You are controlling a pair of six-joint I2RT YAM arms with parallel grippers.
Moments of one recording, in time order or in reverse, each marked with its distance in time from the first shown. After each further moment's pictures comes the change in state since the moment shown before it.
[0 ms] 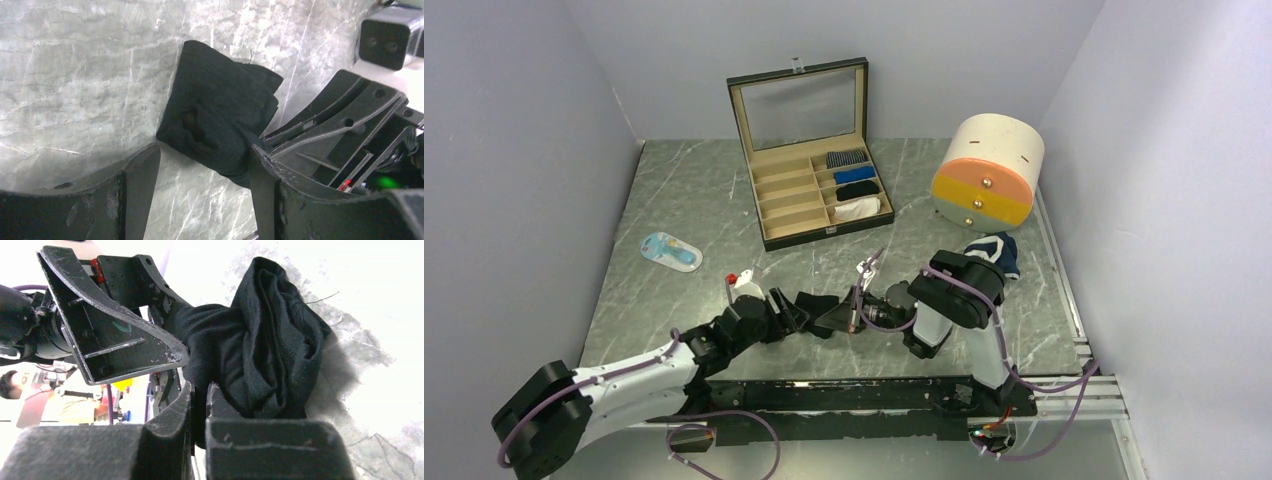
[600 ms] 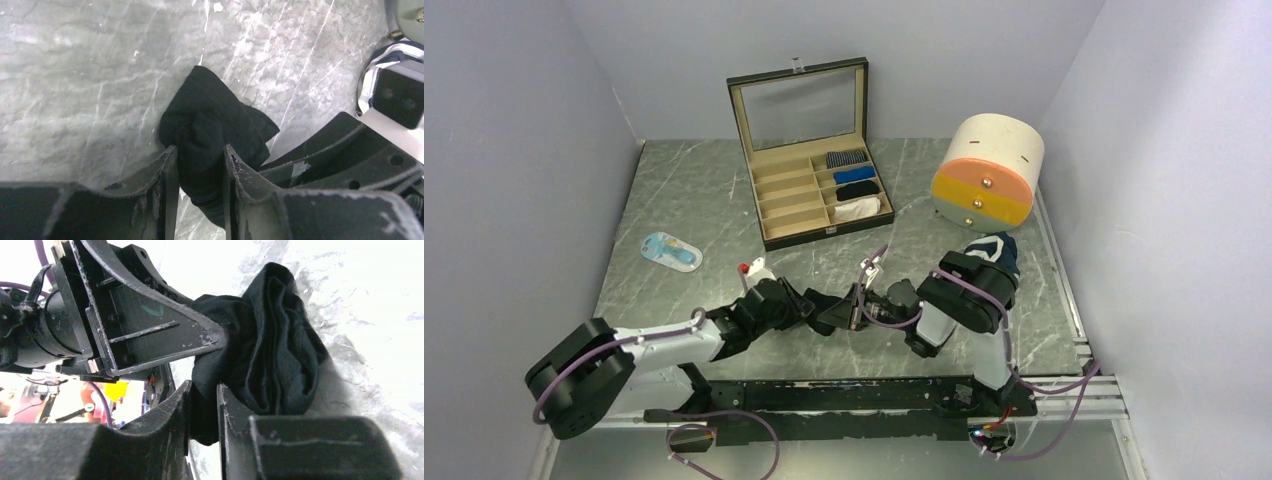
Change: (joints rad) left arm -0.003 0.298 0.140 0.082 -0.043 -0.120; right arm -0.006 -0.056 -0.013 -0.059 0.048 0.008
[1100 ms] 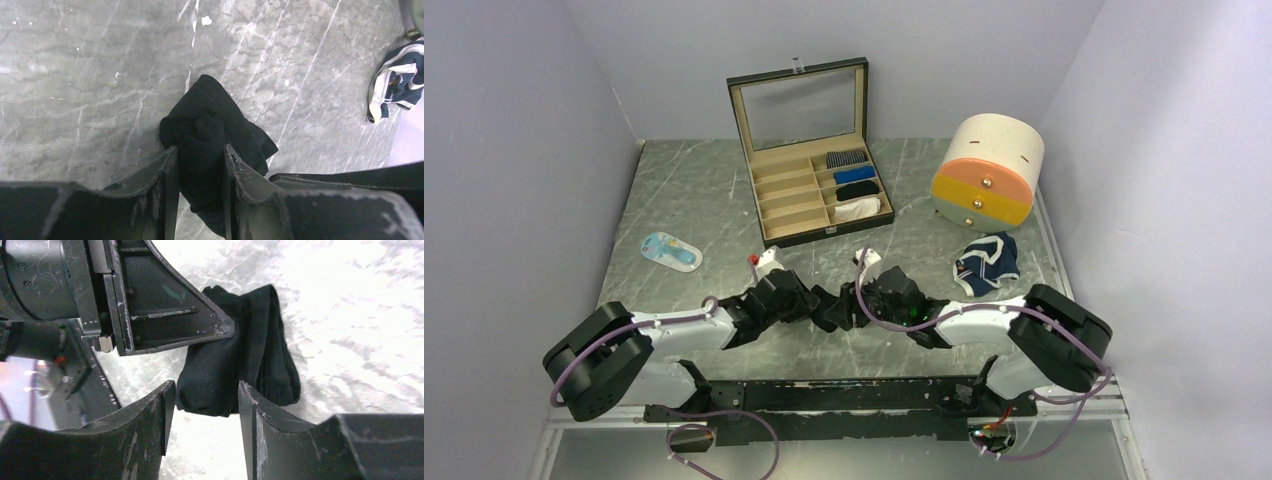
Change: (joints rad) left arm 0.001 0.133 0.114 -0.026 -0.008 0.045; right arm 0.061 -0.527 0.096 -0.832 0.216 -0.487
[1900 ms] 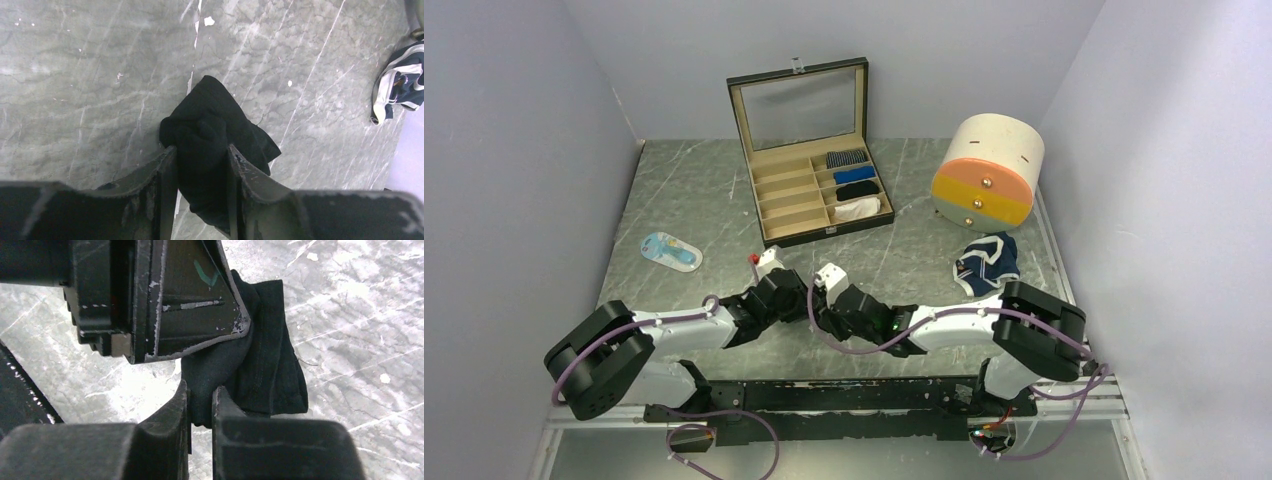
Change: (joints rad) left arm 0.000 0.008 0.011 -0.014 0.001 0.004; right arm 0.246 0.085 0.222 -0.347 0.407 -0.267
